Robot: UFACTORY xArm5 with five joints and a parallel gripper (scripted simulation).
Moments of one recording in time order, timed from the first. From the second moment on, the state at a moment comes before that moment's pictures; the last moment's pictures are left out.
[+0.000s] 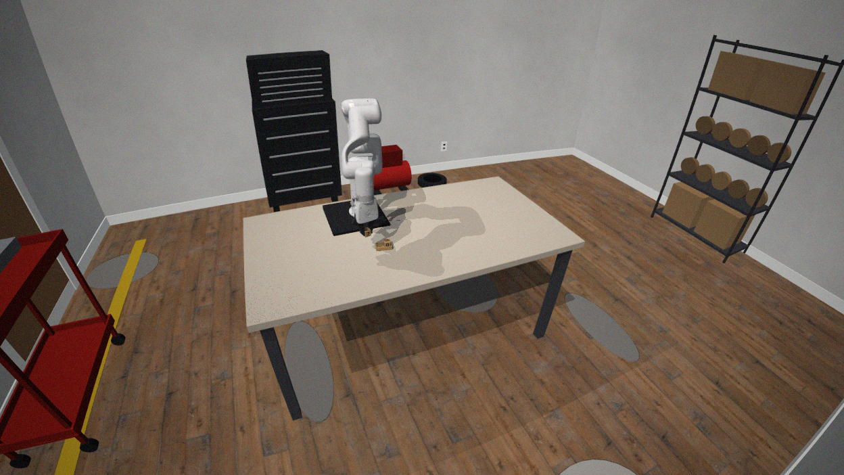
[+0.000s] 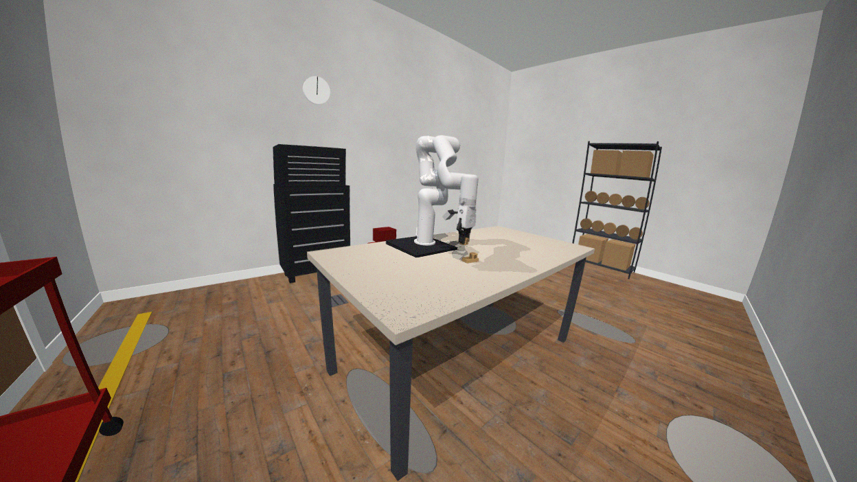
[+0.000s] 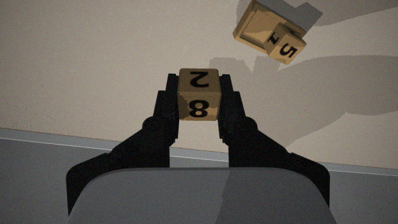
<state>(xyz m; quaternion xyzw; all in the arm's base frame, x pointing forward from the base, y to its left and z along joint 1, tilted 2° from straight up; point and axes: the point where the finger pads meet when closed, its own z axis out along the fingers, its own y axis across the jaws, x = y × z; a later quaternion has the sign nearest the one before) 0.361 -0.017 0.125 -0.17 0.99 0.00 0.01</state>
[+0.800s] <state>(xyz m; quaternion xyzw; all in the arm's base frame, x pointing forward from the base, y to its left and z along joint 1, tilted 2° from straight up) 0.338 0.032 0.130 -0.56 0.83 -0.01 0.01</state>
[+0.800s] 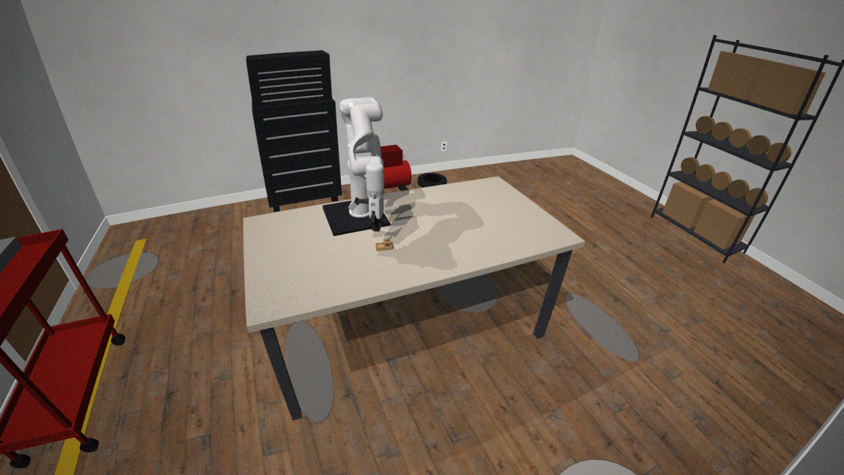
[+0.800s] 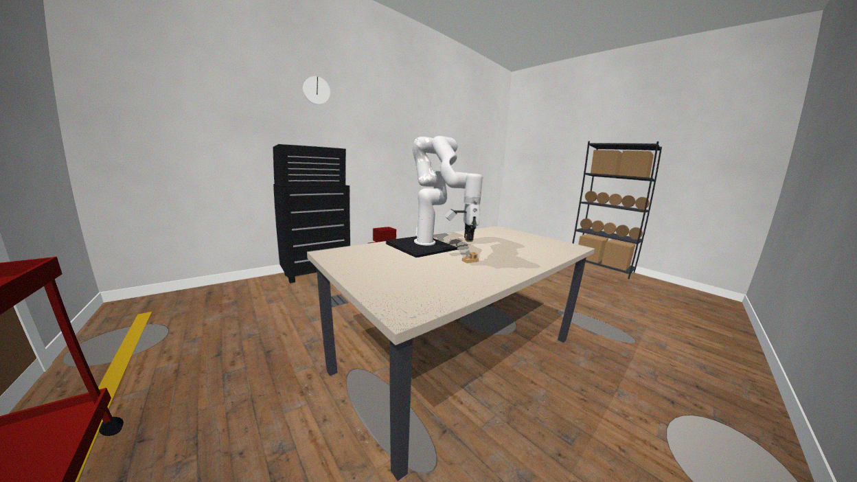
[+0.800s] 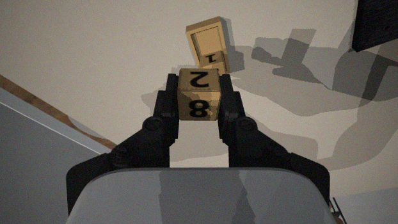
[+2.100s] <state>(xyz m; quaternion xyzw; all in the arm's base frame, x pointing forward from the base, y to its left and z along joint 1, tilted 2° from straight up) 0.328 0.047 0.107 -0.69 0.73 -0.01 0.01</state>
